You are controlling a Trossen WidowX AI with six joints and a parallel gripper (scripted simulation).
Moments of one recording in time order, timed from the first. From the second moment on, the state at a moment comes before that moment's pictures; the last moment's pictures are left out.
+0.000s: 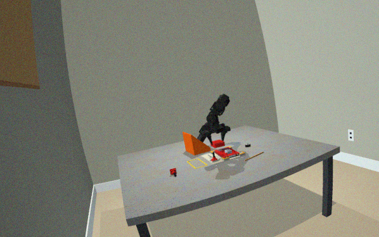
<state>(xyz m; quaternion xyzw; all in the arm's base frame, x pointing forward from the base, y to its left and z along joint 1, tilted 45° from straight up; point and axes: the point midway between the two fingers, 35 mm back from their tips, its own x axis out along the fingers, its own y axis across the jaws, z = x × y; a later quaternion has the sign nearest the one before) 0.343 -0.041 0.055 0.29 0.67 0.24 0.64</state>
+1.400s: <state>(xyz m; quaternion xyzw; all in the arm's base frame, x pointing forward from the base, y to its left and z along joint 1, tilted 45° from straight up) 0.303 -0.148 -0.050 0.28 0.67 0.24 0.64</state>
